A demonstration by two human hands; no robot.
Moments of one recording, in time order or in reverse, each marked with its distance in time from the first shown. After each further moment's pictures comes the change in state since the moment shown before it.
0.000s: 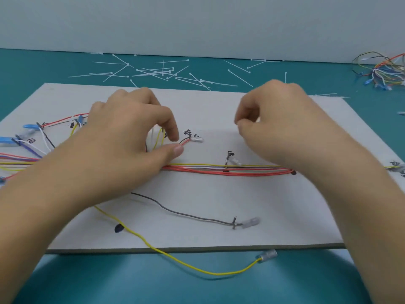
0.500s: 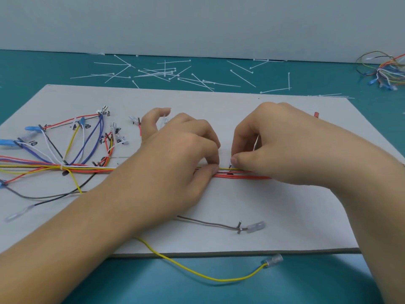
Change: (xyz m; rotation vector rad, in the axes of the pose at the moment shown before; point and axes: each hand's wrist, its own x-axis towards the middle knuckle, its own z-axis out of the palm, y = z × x) left_hand -0.002 0.032 0.030 -0.024 -0.045 0.177; right_hand -0.010 0.006 -0.004 0.004 -0.296 -0.121
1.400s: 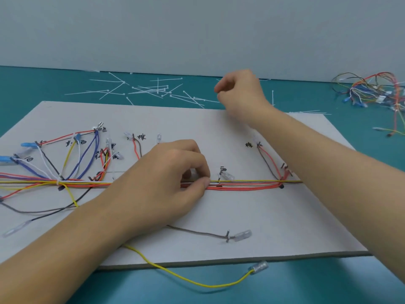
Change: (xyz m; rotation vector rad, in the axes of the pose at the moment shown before) left_hand 0.002 -0.016 0.009 -0.308 0.003 0.077; right_hand 0.150 0.035 0.000 0.475 0.448 0.137
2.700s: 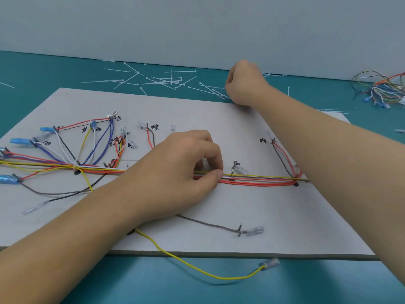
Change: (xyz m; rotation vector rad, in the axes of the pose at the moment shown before) left_hand 0.000 0.000 0.000 -0.037 0.003 -0.033; right_hand 0.041 -0.004 0.018 -0.492 -0.073 -0.012
